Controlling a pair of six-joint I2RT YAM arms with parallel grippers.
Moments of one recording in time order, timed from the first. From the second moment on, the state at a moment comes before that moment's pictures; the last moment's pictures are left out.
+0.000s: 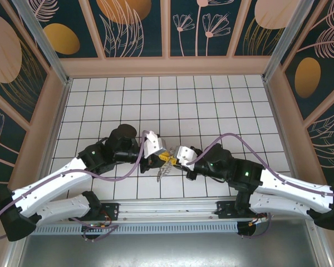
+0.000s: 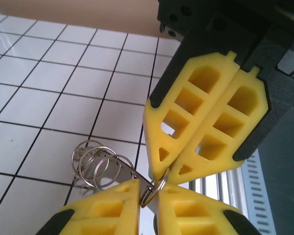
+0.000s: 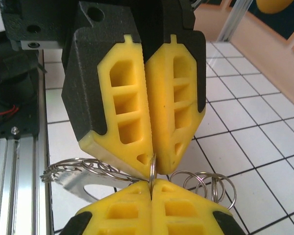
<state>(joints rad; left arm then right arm) -0.92 1.02 0.89 -0.40 0.50 0.16 1.21 0.82 0.75 -0.33 0.03 -0.24</state>
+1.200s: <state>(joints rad) -0.92 0.90 0.71 -0.02 0.61 0.01 1.21 0.73 0.69 -0.24 0.01 -0.21</state>
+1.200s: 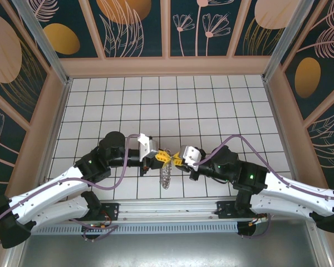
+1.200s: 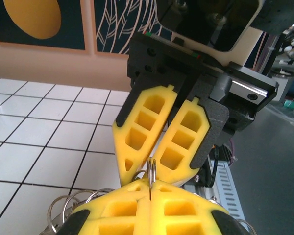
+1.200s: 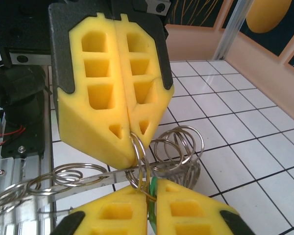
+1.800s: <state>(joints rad) -0.92 0.87 0.63 0.16 0.61 -0.07 1.21 0.71 0.68 -0.21 0.01 -0.21</state>
